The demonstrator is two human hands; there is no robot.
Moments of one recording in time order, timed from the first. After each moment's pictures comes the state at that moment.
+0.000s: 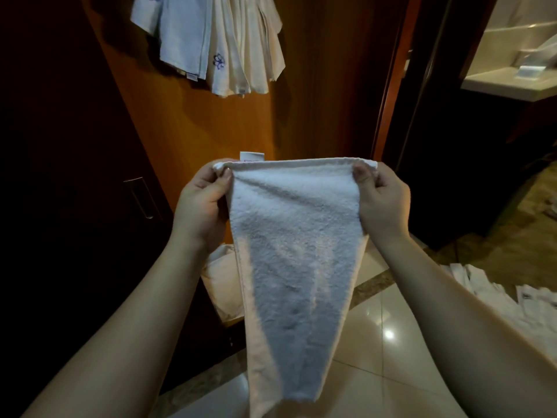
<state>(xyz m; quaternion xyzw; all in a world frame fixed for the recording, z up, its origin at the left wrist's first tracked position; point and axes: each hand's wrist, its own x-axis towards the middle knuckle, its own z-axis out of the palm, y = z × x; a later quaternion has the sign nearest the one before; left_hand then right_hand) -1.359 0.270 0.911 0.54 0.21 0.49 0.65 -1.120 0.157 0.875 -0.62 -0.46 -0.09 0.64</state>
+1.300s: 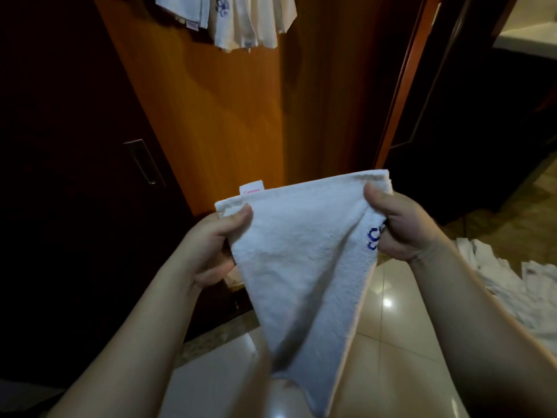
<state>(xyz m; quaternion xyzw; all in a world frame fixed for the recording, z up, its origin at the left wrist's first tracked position) -1.396 0.227 0.851 0.47 0.28 0.29 0.79 -1.129 0.115 0.843 -0.36 -0.33 0.62 0.61</state>
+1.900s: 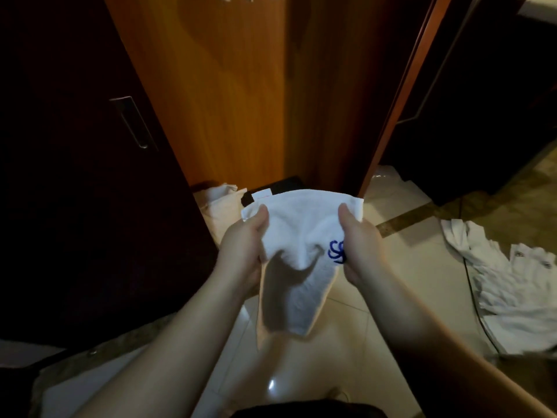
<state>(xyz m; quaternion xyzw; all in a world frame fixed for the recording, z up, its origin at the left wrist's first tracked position) -1.355 0.188 0.795 0.33 0.49 0.35 0.73 -1.202 0.121 0.767 -0.69 -0.12 0.40 0.59</state>
